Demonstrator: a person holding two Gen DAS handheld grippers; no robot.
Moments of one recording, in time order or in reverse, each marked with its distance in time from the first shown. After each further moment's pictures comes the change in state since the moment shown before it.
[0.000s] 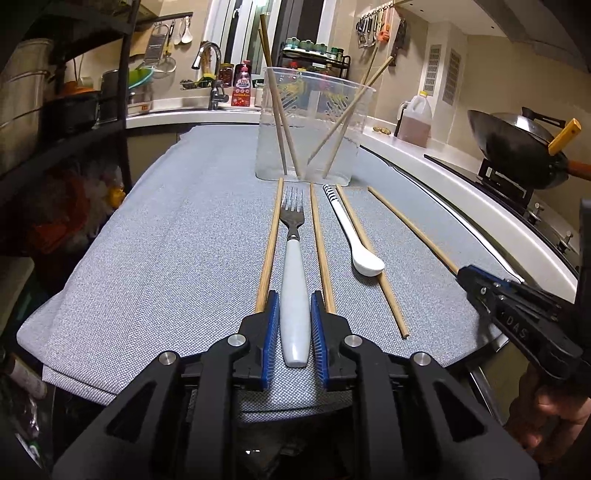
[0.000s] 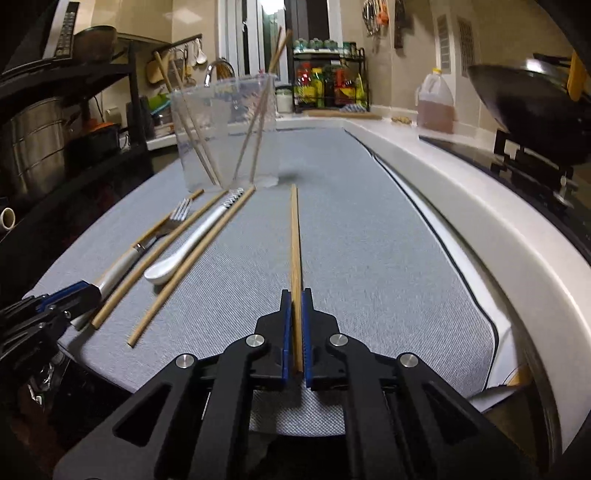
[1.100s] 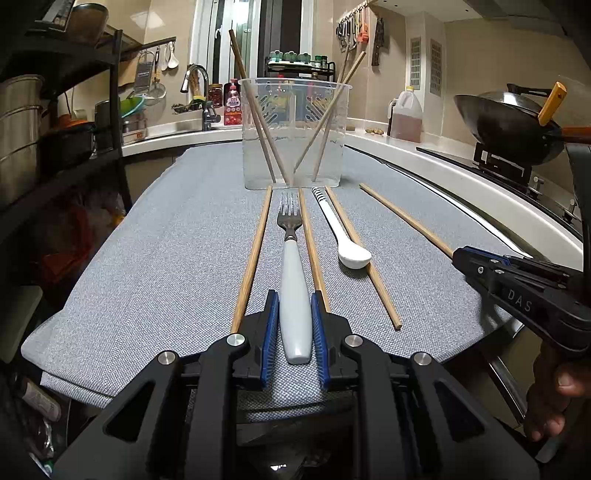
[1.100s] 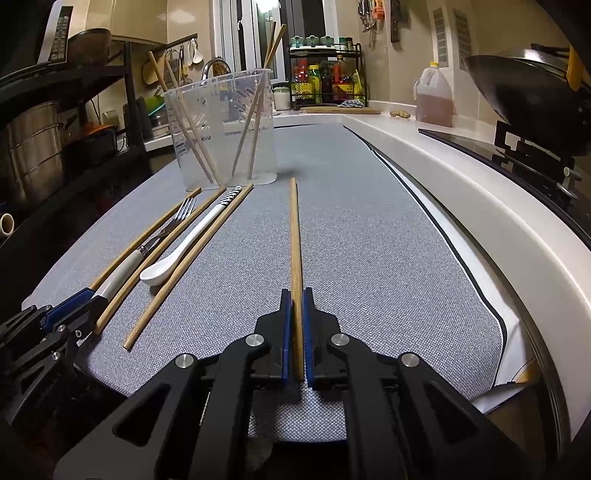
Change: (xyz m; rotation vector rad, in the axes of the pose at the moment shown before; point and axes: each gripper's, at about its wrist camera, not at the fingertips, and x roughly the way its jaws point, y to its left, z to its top) left arm 0.002 -0.020 -0.009 0.103 -0.063 0.044; right arm 0.003 -0.001 0.001 0.004 -0.002 0.010
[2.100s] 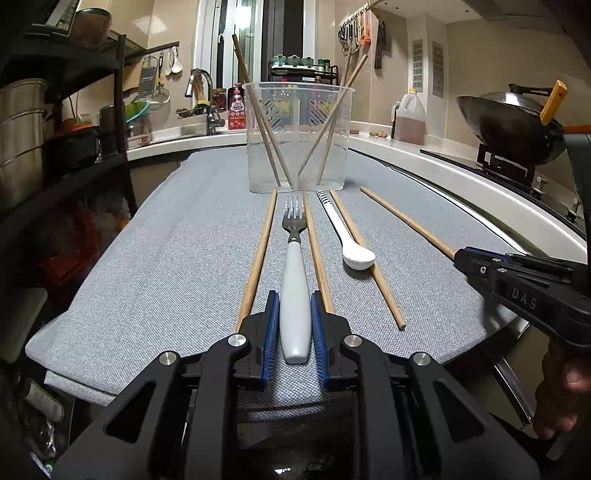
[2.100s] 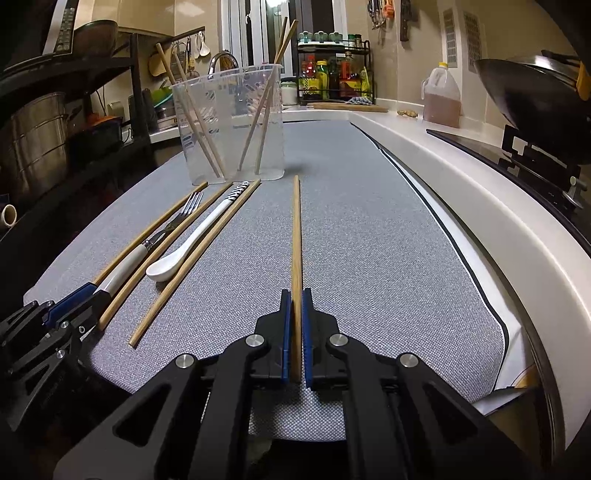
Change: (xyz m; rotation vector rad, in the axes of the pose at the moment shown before) left arm -0.002 0.002 0.002 0.001 -0.019 0.021; right arm -0.002 0.003 0.006 -0.017 0.024 0.015
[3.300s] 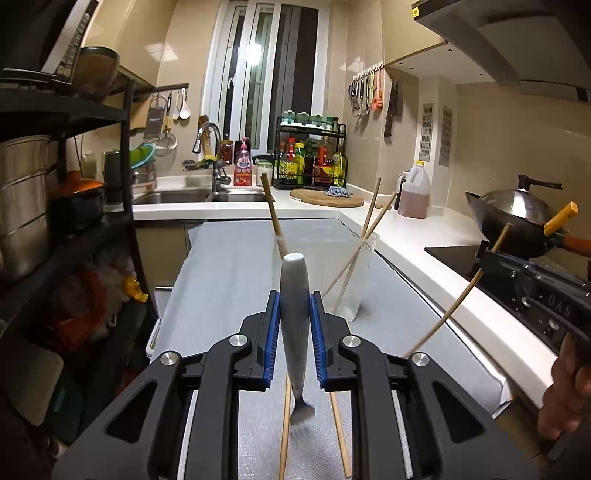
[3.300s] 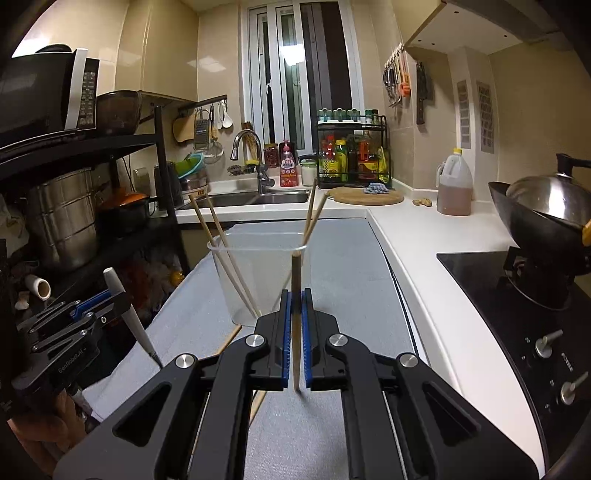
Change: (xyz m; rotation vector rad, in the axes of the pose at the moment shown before) left arm -0.043 0.049 0.148 -0.052 -0.140 -0.037; right arm -0.079 0.020 0.150 -0.031 -0.226 0.069
